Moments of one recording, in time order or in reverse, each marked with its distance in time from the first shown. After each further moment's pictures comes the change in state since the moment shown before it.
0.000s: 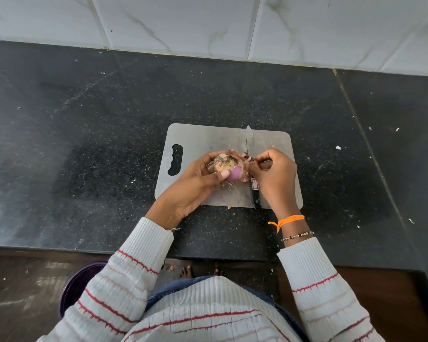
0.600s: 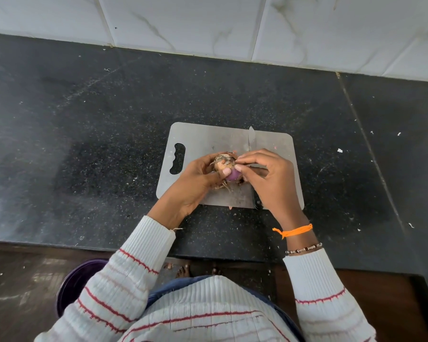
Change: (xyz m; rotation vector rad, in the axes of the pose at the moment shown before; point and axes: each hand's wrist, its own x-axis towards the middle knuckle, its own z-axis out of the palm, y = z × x) left_hand 0.000 0.003 0.004 0.099 0.114 -0.012; right_hand -0.010 -0.024 -0.009 0.118 -0.169 -0.296
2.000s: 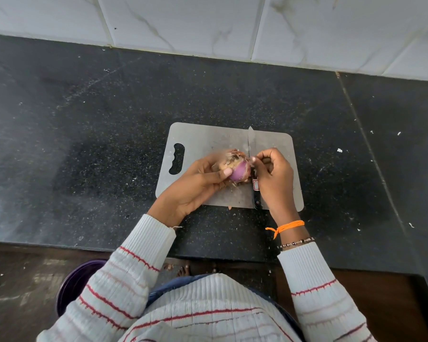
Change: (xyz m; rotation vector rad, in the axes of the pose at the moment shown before) left_hand 0.001 0.002 0.001 -0.165 -0.147 -0.027; right_hand -0.001 0.022 0.010 0.100 0.154 0.324
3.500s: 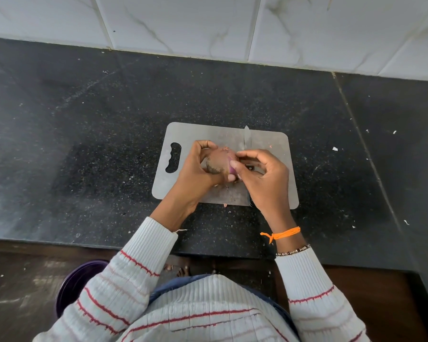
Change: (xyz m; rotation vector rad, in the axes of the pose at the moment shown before) left_hand -0.003 -0.004 0.016 0.416 0.347 0.202; right_hand -0.018 -0.023 -0.005 0.101 -0.022 -0.166
